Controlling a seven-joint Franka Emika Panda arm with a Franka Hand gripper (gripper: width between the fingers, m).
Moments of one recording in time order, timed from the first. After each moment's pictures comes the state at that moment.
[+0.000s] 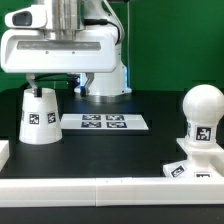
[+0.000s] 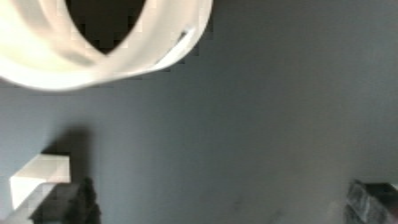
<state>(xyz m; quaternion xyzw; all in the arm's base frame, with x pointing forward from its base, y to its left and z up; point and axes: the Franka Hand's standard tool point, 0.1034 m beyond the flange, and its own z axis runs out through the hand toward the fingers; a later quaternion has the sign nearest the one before) 0.448 -0.112 0.096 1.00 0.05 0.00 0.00</state>
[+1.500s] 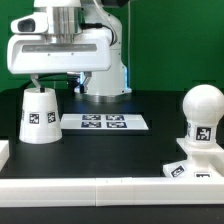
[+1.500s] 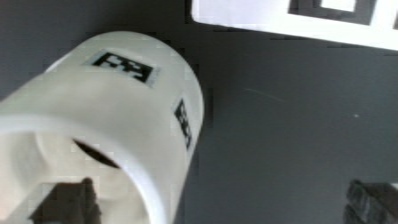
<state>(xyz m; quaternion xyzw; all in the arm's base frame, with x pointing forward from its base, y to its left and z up) 0.386 -0.118 0.082 1.00 0.07 -0.01 -0.01</state>
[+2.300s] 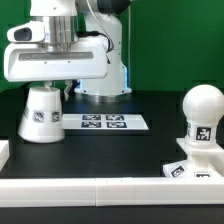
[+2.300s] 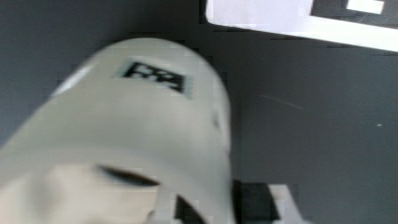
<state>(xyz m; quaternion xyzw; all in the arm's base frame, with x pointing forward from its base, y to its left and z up) 0.389 -0.122 0.073 1.00 0.07 -0.01 -0.01</state>
